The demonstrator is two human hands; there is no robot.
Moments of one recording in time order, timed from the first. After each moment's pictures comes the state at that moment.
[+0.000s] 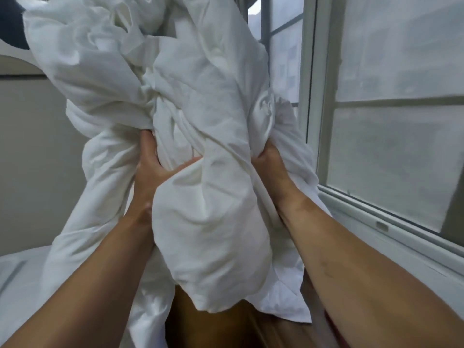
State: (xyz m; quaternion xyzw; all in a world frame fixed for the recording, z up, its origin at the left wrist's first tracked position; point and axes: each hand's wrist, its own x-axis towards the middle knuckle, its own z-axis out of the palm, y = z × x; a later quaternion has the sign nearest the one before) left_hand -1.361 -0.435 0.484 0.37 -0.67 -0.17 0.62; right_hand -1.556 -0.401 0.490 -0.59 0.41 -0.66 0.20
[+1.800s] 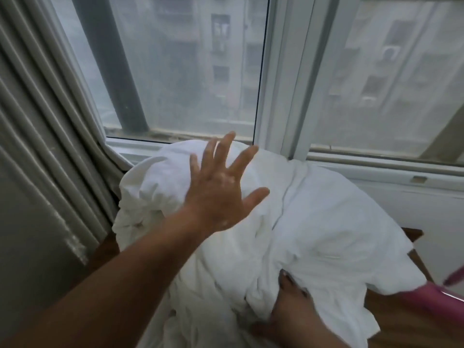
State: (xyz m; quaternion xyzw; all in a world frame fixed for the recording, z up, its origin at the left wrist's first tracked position) left_hand -1.667 -1.122 0.316 -0.04 -0.96 -0.14 0.23; right_hand -1.599 -0.879 0.156 -0.13 0.95 -0.13 0.26
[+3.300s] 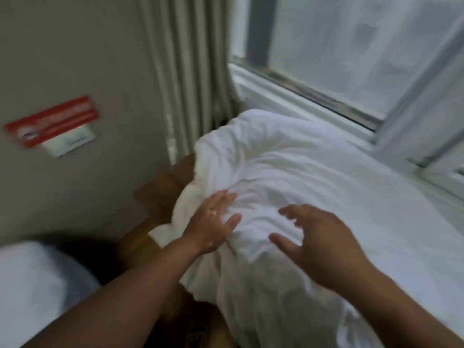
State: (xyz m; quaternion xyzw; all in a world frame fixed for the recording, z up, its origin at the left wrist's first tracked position) left_hand -1.519 -1.195 0.097 0.31 -0.89 -0.33 0.09; right_hand -1.641 -0.996 0.233 -0.48 0.86 -0.12 0.07
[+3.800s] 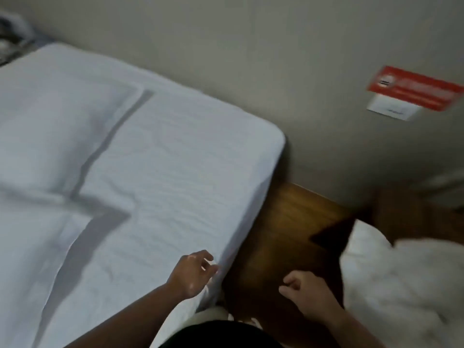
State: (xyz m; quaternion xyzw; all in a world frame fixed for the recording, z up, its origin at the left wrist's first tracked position) left_hand -1.093 -0.942 0.000 0.80 -0.38 -0.43 0.13; right_hand -1.361 -1.077 0.048 -0.70 0.54 0.22 0.42
